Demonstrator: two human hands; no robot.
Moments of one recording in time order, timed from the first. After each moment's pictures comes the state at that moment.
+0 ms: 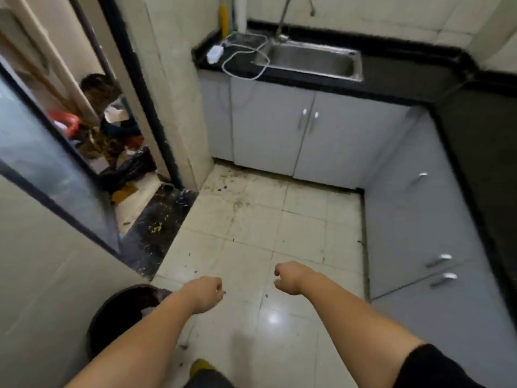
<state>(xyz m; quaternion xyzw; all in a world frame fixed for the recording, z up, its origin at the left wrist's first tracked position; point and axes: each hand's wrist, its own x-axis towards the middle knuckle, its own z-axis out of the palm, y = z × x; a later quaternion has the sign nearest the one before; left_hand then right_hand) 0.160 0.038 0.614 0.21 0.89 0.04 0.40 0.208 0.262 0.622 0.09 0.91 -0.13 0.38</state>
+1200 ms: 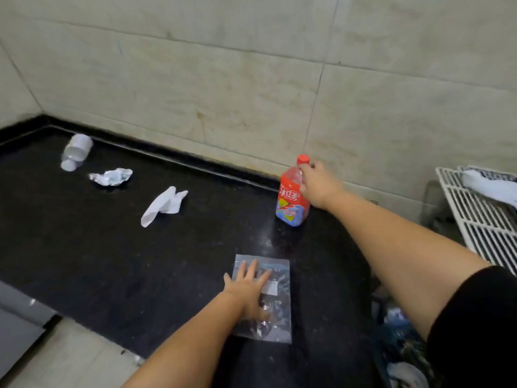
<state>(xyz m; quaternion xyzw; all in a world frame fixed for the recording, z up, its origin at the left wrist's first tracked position) 0.482 0.757 0.679 0.83 0.46 -0.22 0.21 0.687 0.852 0.822 0.75 0.66 -0.05 -0.07</state>
